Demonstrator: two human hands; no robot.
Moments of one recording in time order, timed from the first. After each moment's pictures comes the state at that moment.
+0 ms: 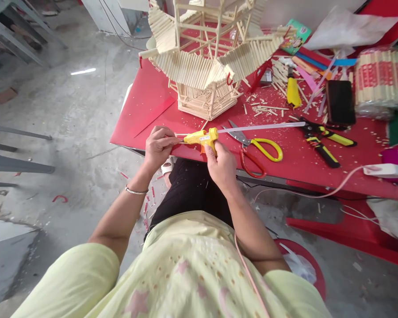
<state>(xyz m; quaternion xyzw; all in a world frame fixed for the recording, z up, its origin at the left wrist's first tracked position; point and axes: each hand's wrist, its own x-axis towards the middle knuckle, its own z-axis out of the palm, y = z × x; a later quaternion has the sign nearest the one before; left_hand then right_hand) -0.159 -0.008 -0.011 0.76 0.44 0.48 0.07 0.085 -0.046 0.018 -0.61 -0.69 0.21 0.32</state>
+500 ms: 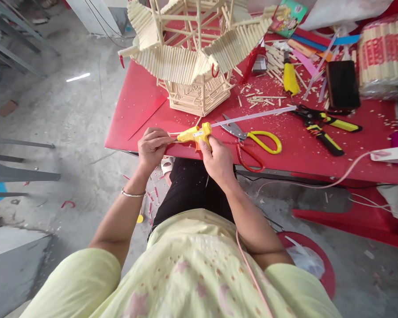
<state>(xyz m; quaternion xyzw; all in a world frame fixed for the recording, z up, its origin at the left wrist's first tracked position) -0.162 -0.007 -0.017 0.75 0.44 0.49 0.08 0.088 -0.039 0.024 -0.61 -0.69 0.24 0.30</state>
